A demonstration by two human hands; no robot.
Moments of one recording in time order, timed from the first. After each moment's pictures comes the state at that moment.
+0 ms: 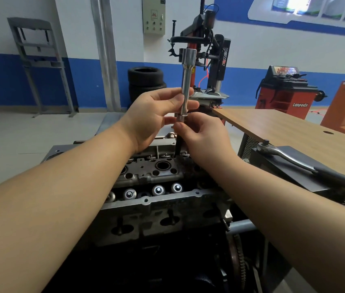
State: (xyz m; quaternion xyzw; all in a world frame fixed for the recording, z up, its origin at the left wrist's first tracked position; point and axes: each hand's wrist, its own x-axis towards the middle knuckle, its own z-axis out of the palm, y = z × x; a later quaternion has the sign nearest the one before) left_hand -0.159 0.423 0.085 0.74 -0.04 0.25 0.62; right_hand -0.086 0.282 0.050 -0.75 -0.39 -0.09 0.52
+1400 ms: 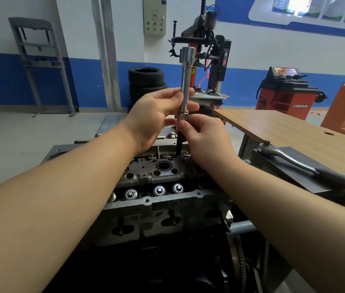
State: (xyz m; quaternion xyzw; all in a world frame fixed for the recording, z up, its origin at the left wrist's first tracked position) left_hand -0.154 0.424 0.082 0.74 -0.03 0.26 0.62; right_hand -0.086 0.283 0.048 -0.76 -0.38 -0.09 0.52
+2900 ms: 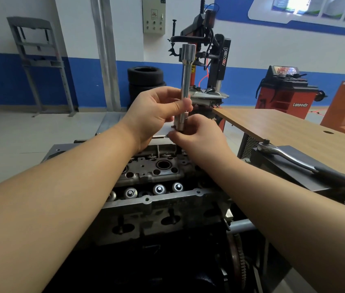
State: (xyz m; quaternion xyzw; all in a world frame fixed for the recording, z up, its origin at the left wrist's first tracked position) left_hand -0.159 0.422 0.083 0.76 -0.02 0.28 0.58; right_hand -0.088 0.285 0.050 -0.80 -0.36 -0.05 0.49
